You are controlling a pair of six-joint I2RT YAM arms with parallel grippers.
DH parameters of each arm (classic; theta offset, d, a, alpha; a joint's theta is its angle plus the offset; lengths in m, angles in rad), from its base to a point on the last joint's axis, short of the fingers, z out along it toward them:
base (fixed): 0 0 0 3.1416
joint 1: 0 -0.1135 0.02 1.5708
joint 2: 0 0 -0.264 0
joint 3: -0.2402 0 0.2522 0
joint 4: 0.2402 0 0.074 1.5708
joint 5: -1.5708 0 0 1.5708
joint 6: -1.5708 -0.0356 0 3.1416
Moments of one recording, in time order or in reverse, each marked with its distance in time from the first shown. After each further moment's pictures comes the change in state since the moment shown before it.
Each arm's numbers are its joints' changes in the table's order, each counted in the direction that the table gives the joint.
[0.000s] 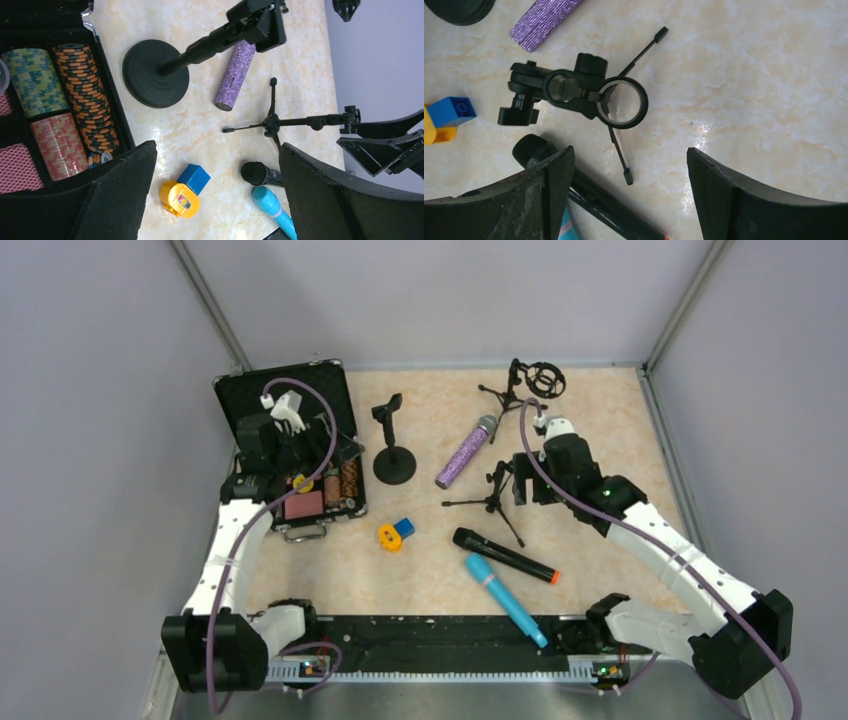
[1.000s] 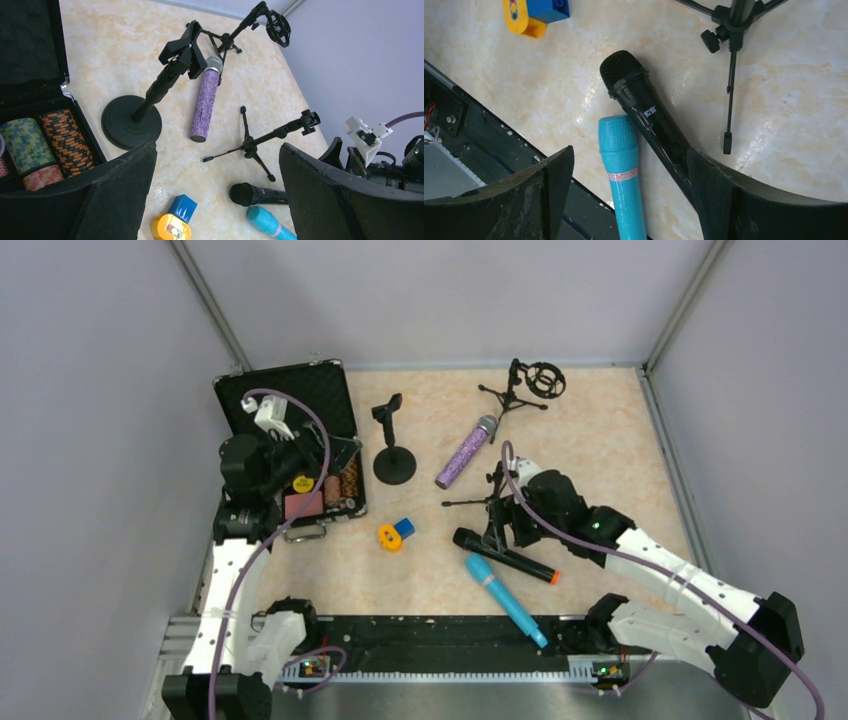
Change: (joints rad) left arm 0.000 -0.225 0.105 -0.216 -0.069 0.032; right arm -0.166 -0.117 0.217 -0.090 0.320 -0.089
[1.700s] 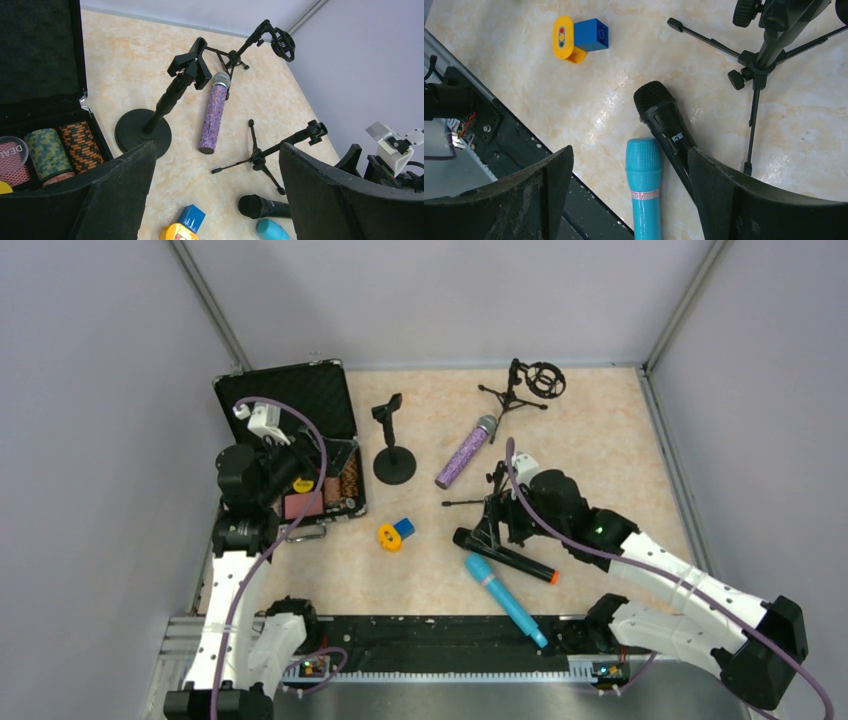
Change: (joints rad) left arm 0.000 -0.090 0.047 -0.050 0.067 -0.008; right arm -0.059 -0.026 -0.005 -0.109 0.012 -0.018
